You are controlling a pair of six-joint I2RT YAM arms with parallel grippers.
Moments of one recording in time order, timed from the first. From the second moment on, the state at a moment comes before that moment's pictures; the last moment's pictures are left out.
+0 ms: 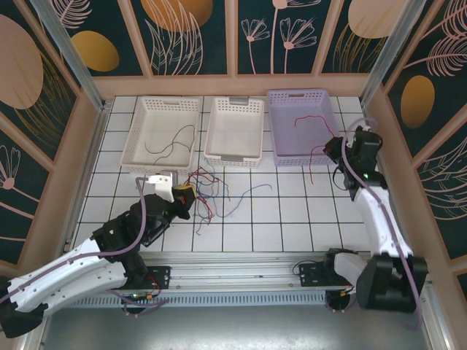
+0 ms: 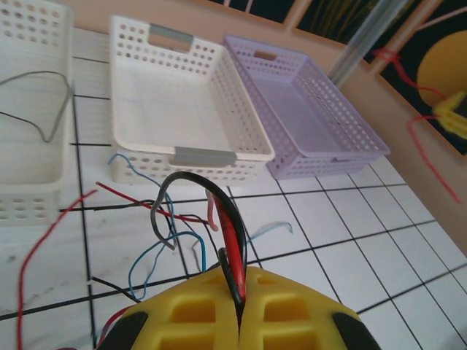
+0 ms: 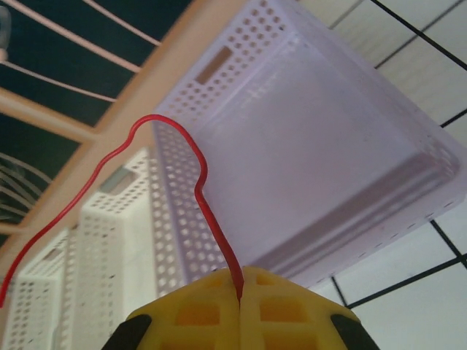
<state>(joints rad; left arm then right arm) -0.99 0.62 0.58 -0.31 -0.37 -0.62 -0.07 1.12 0.82 -0.21 -0.20 0.71</state>
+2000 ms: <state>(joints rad) -0.99 0.70 0.50 -0.01 -0.09 -0.58 0.79 1.13 0.42 0.36 -0.55 0.65</state>
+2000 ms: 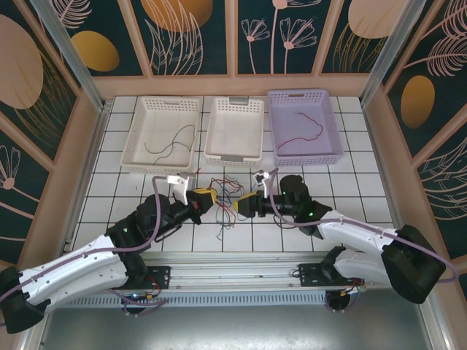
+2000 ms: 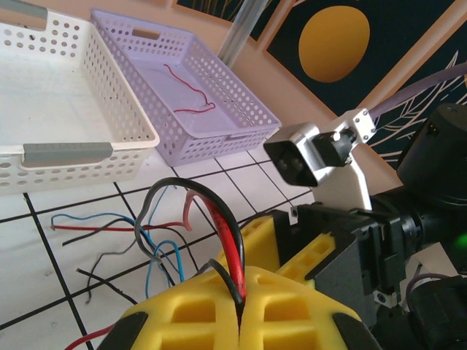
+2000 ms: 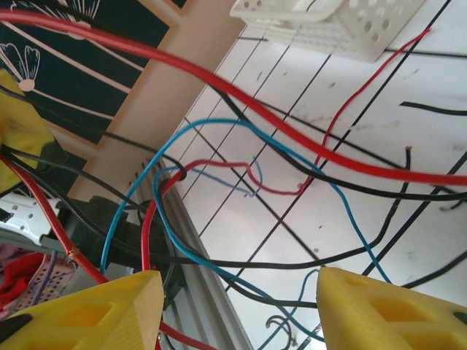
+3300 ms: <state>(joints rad) -0.99 0.68 0.49 0.03 -0.09 -0.58 0.90 1.32 0.38 0.63 -0.46 0.70</state>
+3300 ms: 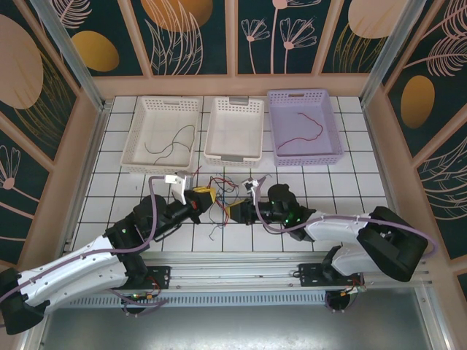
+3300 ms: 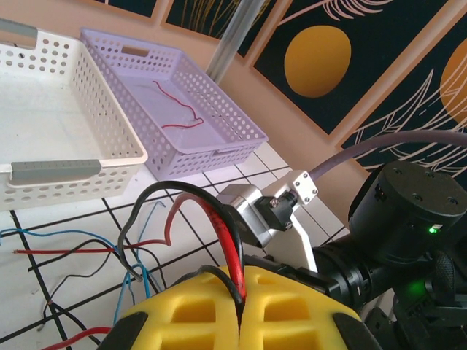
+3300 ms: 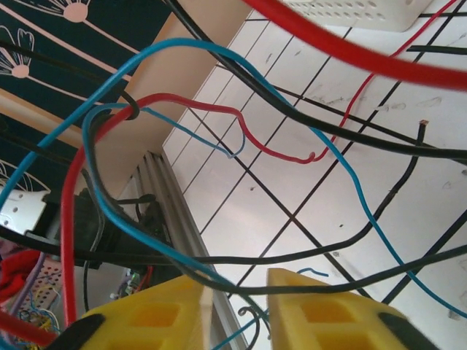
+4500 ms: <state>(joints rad) -0.99 0.56 0.66 -0.38 -0.38 -0.53 0.37 0.54 0.46 -0.16 -0.19 0.82</state>
